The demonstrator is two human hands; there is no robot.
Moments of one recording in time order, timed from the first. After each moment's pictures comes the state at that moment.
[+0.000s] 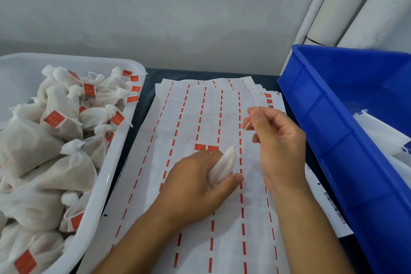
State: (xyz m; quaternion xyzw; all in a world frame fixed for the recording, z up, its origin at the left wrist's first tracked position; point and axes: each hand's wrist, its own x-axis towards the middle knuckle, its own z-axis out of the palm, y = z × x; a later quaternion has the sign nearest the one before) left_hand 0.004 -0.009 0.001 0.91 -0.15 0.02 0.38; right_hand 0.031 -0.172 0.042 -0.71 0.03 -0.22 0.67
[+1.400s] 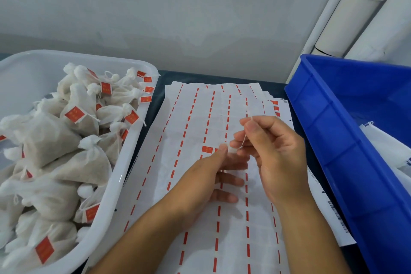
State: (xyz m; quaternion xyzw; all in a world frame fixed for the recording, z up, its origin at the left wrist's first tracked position) left_hand 0.005 -0.015 0.026 0.65 -0.01 -0.24 0.72; right_hand 0.014 -0.159 0.055 -0.67 -0.10 -0.13 0.72
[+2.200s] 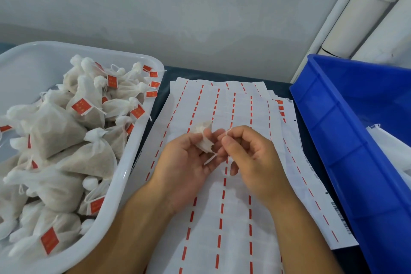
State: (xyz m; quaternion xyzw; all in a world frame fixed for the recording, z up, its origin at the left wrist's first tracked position) left_hand 0.021 0.011 0.028 0.40 0.09 -0.19 0.89; right_hand 0.020 -0.146 0.035 -0.77 -0.11 0.00 0.63
